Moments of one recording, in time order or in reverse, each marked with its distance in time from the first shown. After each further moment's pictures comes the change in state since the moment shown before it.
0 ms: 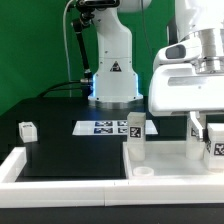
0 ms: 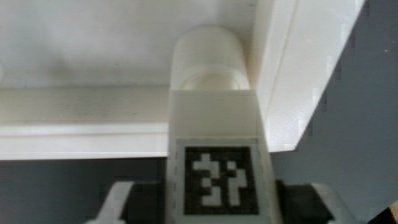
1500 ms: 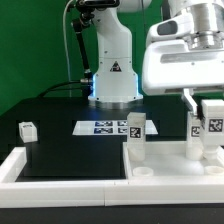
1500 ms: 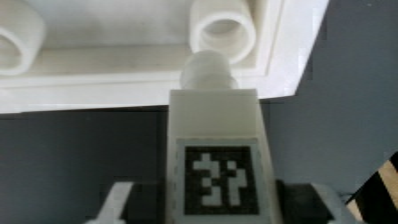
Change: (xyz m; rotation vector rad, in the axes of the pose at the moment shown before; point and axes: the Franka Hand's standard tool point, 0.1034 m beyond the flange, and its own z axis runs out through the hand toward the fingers) arm 0.021 0.006 -0.027 0.020 0.006 0.024
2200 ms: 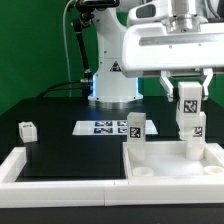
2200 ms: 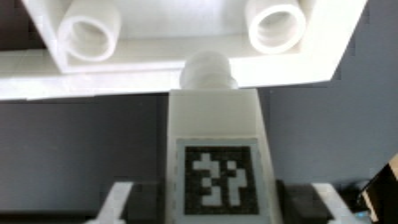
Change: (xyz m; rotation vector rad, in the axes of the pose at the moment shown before) arm -0.008 0.034 -0.030 -0.021 -0.003 0.004
